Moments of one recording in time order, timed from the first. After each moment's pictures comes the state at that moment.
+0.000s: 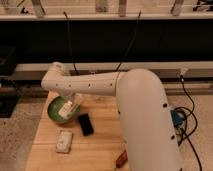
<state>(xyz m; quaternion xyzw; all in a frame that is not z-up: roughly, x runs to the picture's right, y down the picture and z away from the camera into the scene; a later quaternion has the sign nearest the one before) -0.175 0.068 0.828 -0.22 -0.07 -0.48 0.85</state>
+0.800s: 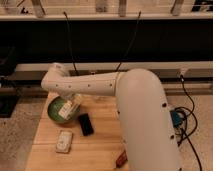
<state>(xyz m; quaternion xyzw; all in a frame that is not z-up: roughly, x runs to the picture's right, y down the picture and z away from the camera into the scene) -0.178 0.068 0.831 -0.22 -0.07 -0.49 0.84</state>
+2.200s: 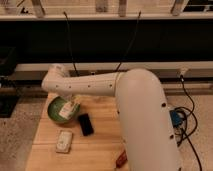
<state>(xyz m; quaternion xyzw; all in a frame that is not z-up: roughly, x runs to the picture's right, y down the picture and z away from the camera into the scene) -0.181 0.067 0.836 -0.20 -0.08 -0.52 0.83</state>
